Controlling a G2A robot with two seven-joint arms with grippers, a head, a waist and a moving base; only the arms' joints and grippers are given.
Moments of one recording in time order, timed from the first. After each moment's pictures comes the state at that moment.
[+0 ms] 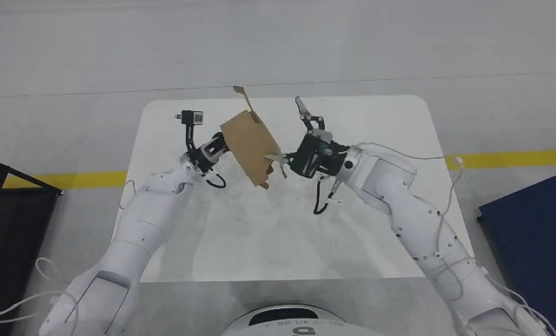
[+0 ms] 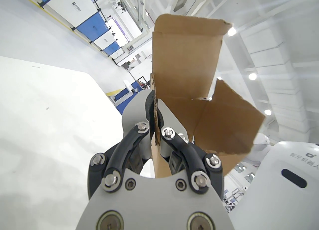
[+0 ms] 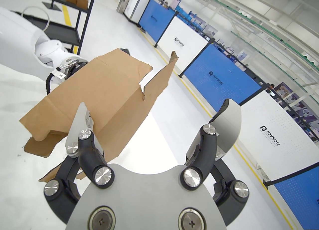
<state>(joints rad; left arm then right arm) 0.98 -1.23 -1.01 -0.88 -0.63 -0.99 -0.84 -1.25 -1.14 1.11 -1.80 -1.58 -0.48 -0.18</state>
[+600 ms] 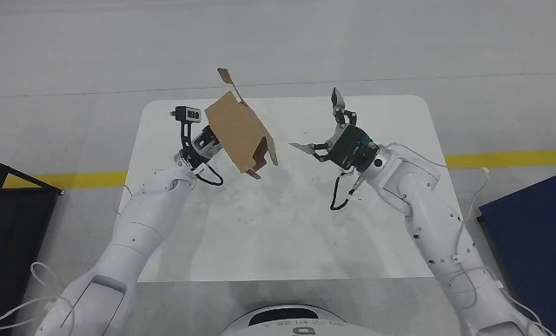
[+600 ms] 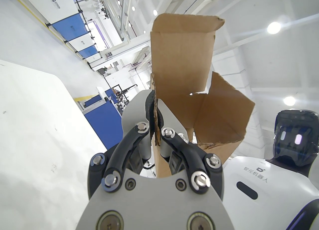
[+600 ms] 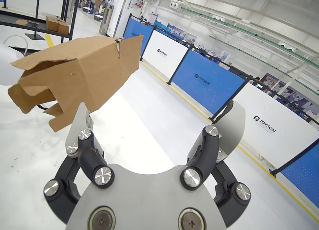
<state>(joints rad) 1.01 -1.20 -1.03 -0.95 -0.89 -0.85 -0.97 -1.31 -1.12 1.21 -1.79 -1.52 -0.48 -0.25</state>
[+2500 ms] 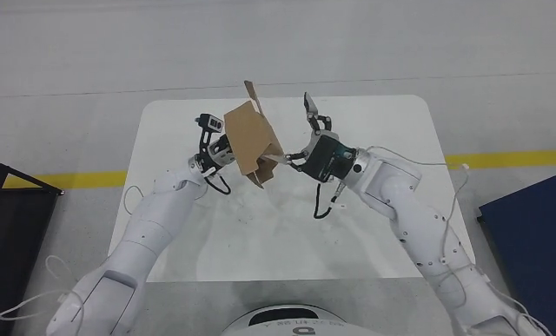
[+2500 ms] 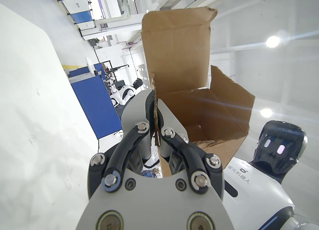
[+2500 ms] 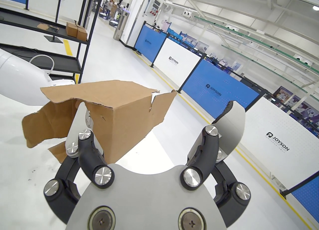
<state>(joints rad) 0.98 -1.26 -1.01 -0.87 -0.96 -0.69 -1.13 -1.27 -1.15 1.13 -1.84 -1.53 -0.51 -0.25</state>
